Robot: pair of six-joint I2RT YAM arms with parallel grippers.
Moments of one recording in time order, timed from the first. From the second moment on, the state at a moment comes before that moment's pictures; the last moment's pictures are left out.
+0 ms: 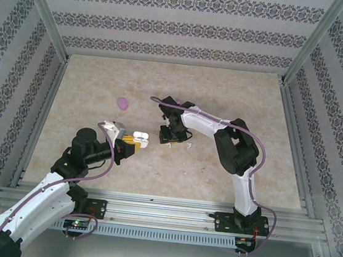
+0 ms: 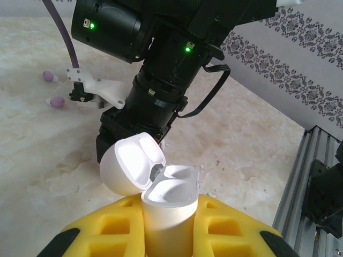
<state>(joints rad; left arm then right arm) -0.39 0.62 0.35 -0.03 0.53 -0.19 0.70 2.12 1.56 -0.86 -0.16 0.46</state>
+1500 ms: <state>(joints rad) -0.39 0.74 0.29 0.28 0.61 -0.26 0.73 1.62 1.35 -0.72 -0.03 0.48</state>
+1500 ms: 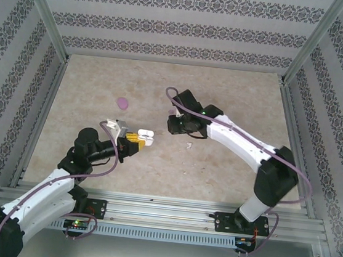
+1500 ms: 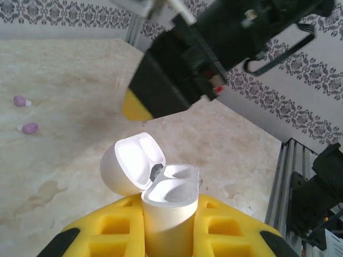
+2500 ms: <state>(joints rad) -0.61 1.07 0.41 0.62 0.43 -0.29 0.88 1.10 1.02 -0.33 0.05 0.57</state>
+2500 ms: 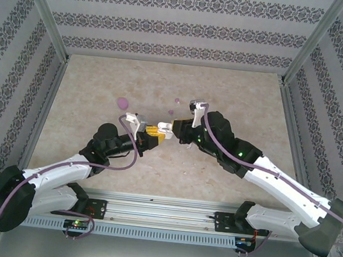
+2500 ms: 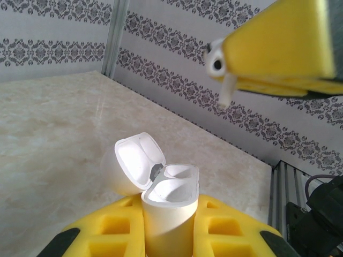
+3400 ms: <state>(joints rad) -0.64 1.06 0.41 0.66 0.37 -0.30 0.89 1.16 0.98 -0.18 -0.02 0.58</state>
